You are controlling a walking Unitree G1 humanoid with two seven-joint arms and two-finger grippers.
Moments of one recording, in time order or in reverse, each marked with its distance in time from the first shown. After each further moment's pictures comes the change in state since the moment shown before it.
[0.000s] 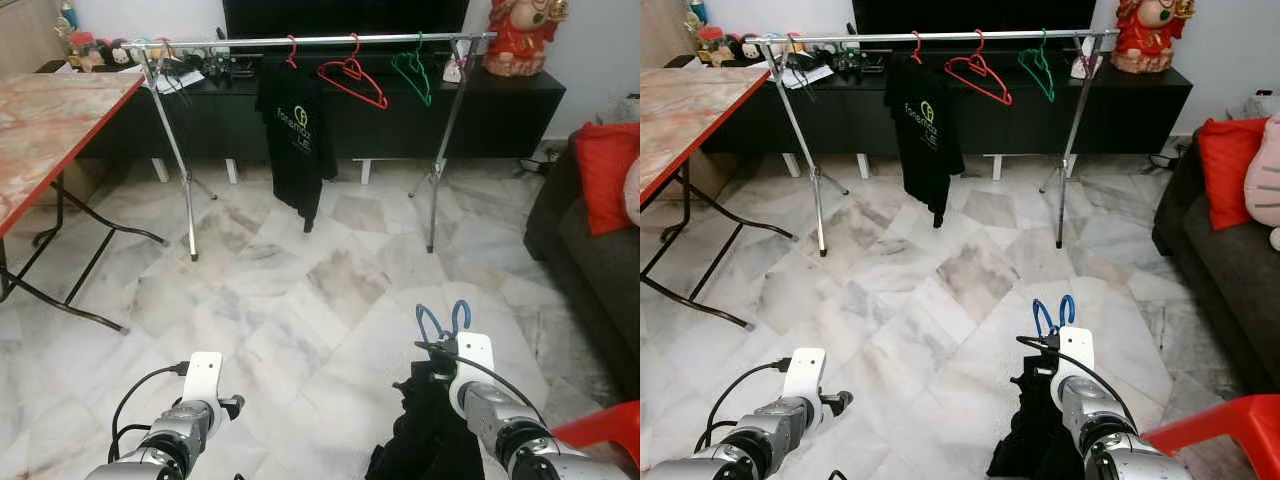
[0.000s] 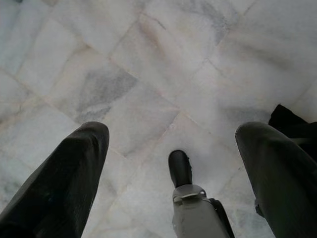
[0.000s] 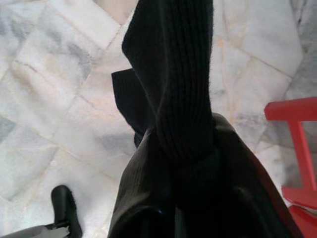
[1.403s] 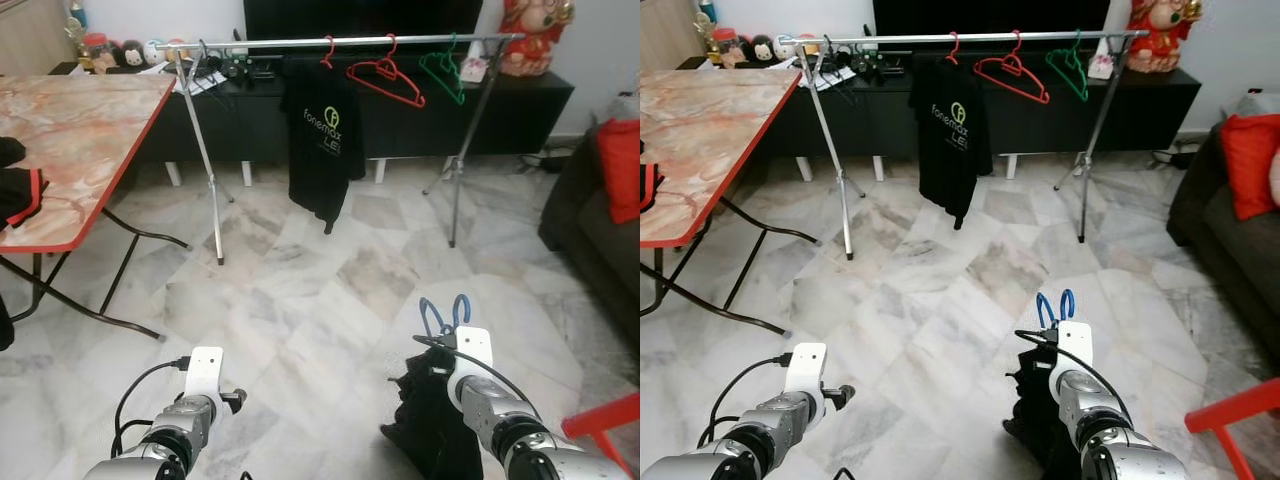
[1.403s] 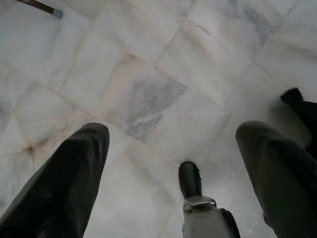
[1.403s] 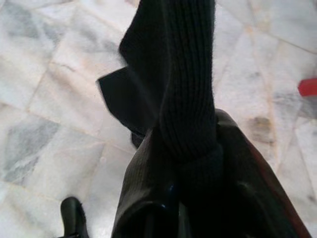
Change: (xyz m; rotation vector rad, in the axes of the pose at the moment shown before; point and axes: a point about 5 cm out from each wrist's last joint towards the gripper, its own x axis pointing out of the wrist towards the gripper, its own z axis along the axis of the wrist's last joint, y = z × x) left arm 0.000 0.000 0.007 -0.013 -0.019 0.003; right arm 0.000 0.003 0.007 0.005 -0.026 -0.037
